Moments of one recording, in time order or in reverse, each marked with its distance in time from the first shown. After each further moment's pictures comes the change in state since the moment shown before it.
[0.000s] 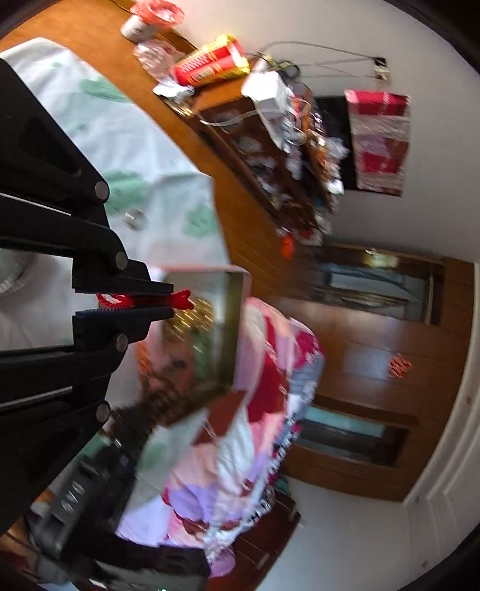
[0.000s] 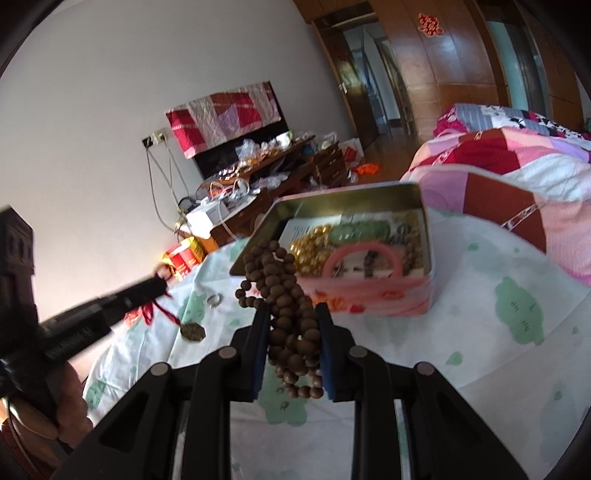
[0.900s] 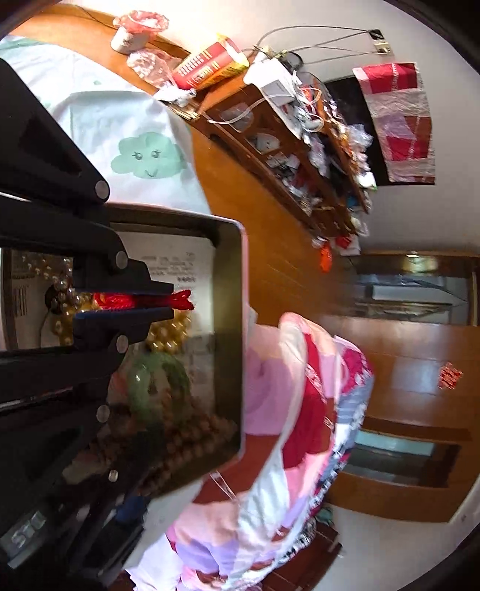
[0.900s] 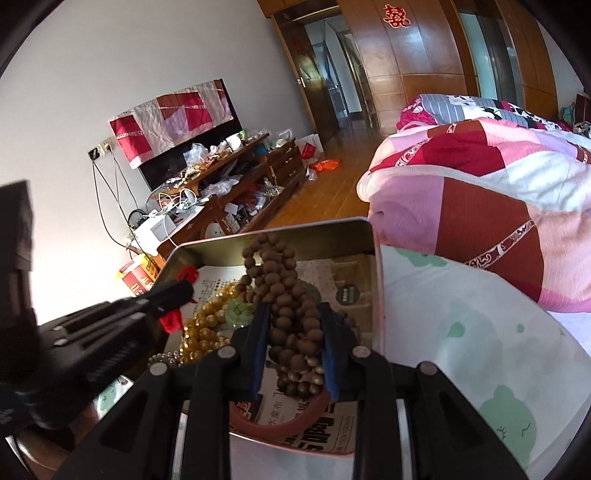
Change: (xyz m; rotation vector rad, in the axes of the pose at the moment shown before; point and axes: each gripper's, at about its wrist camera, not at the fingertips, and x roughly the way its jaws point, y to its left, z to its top) left arm 0.155 -0.019 0.025 0.050 0.216 0.141; right arm 0.076 -0.061 0.055 0.062 0.027 -0.146
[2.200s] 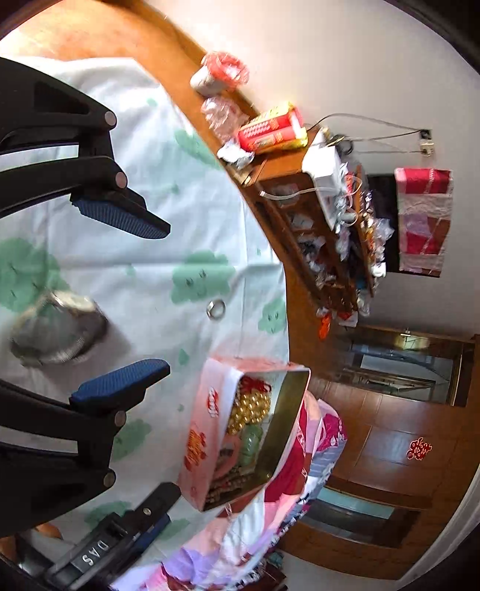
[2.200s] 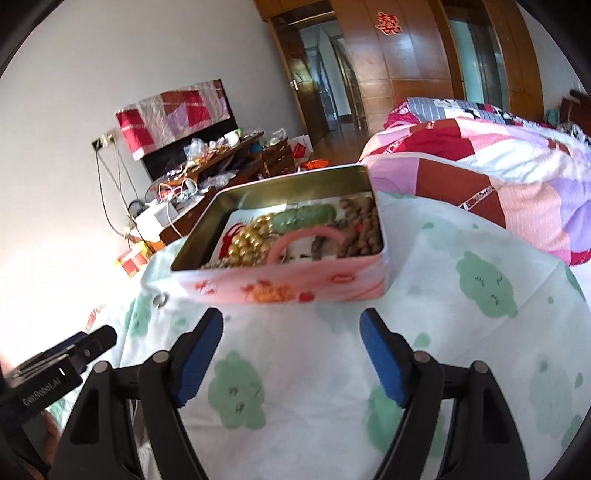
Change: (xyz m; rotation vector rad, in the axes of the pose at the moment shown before) left arm -0.126 0.061 -0.119 -0.213 -0.058 0.187; right arm -0.073 0.042 -0.072 -0.017 -0.008 -0.062
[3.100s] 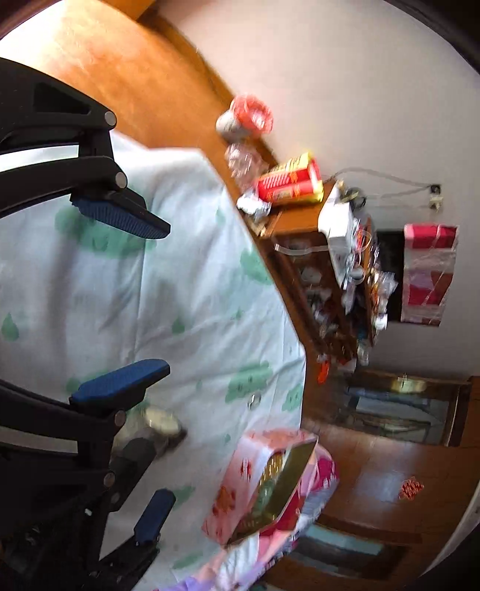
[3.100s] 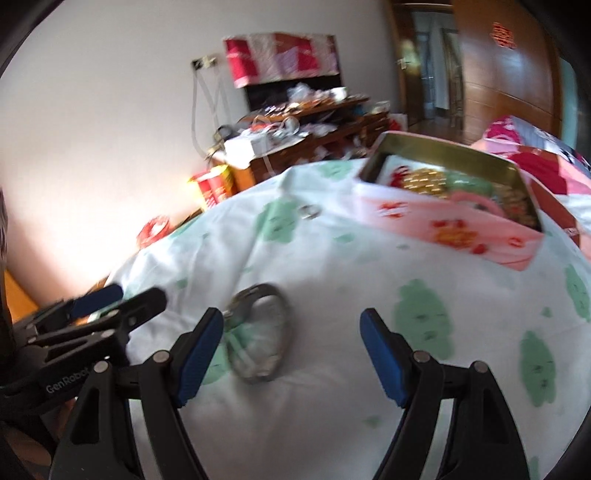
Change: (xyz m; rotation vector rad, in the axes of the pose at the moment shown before) left arm -0.035 0.070 -0.049 -0.094 0.009 0.139; right arm 0.006 0.114 -0.052 -0.321 0.172 0.243
